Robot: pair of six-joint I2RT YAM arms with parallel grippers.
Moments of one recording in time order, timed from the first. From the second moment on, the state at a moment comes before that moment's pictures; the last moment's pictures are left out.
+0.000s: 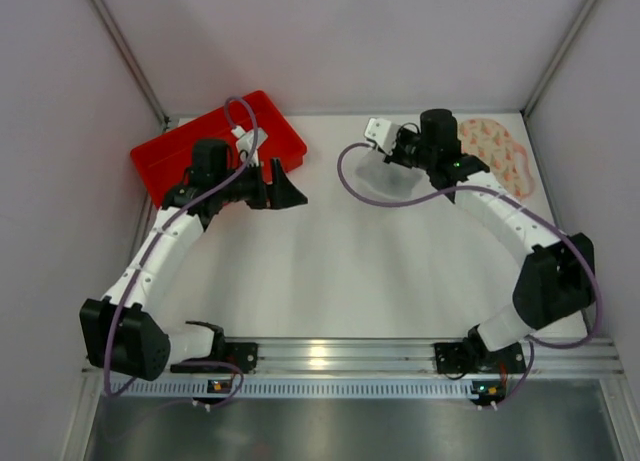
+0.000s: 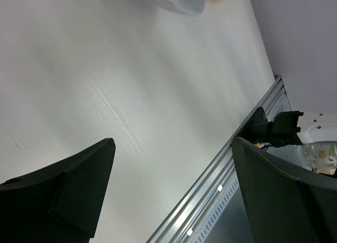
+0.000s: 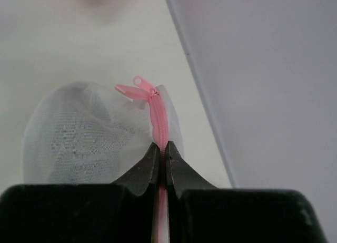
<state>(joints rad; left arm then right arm) -0.22 1.24 1.10 -0.46 0.73 -0.36 0.41 1.50 1.24 -0.18 -0.26 -0.89</state>
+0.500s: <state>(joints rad) -0.15 1.31 1.13 -0.48 0.66 -0.31 0.31 2.00 1.34 0.35 -0.05 -1.41</state>
